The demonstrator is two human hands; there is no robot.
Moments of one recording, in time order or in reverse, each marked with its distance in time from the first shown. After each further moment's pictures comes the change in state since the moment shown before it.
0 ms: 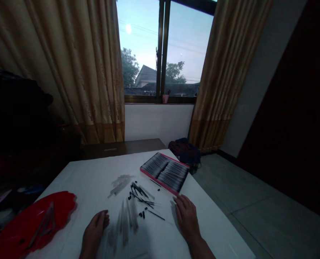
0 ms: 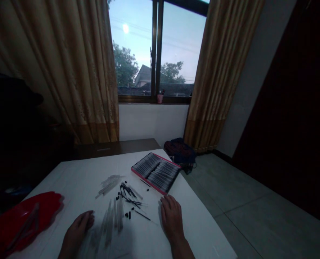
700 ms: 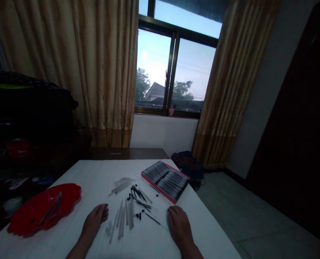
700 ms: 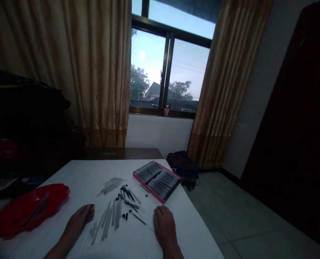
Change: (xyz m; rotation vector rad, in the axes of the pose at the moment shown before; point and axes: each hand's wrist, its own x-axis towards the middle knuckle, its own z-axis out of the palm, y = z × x) left_hand 0.001 0.001 0.001 -0.156 -0.033 0.096; right_hand -0.002 -0.003 0.012 0.049 0.017 -0.150
